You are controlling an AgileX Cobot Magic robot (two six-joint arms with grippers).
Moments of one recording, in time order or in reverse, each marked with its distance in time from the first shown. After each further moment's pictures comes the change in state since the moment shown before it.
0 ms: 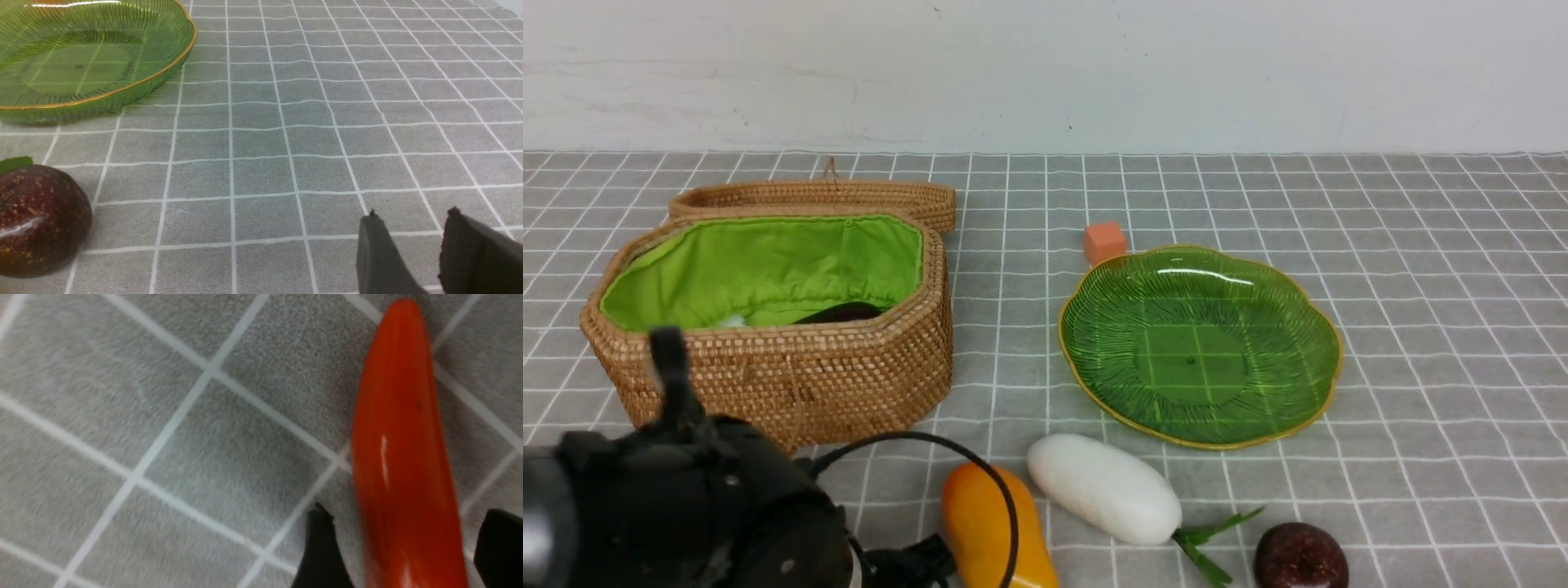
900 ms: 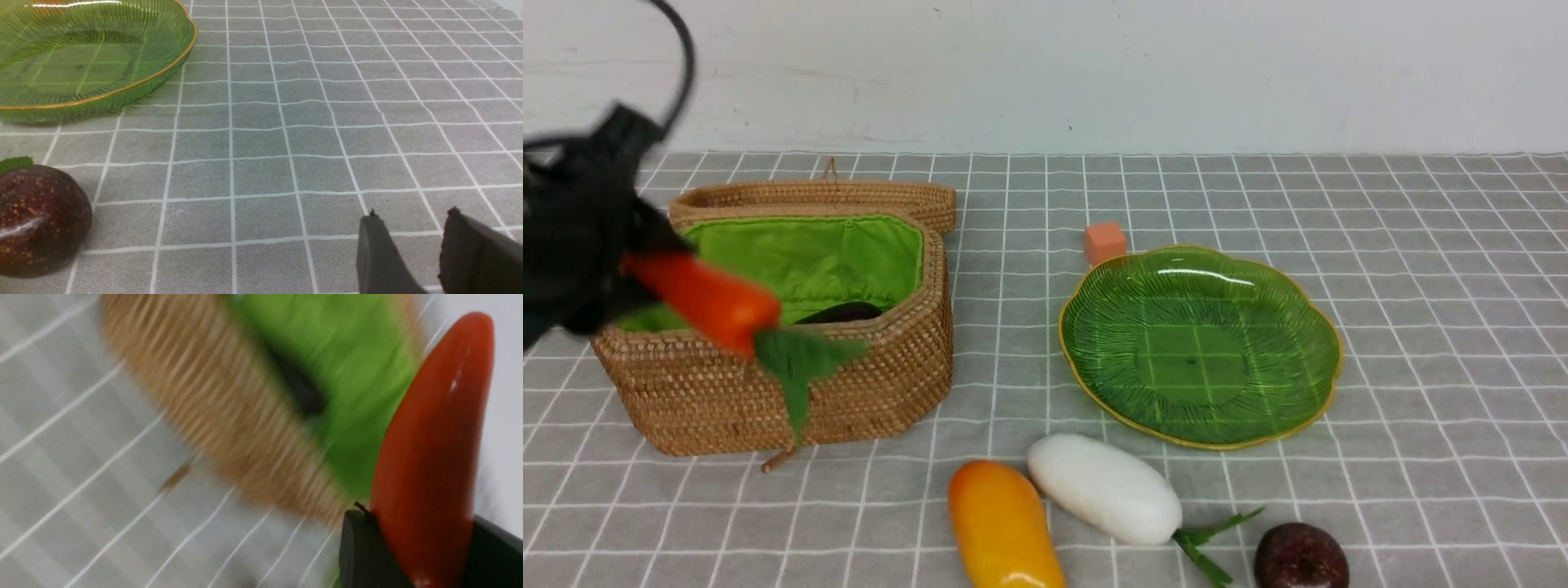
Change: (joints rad) right arm 0.000 0.000 0.000 0.000 0.000 0.000; left arm 0.536 -0.358 -0.369 -0.053 0.072 0.176
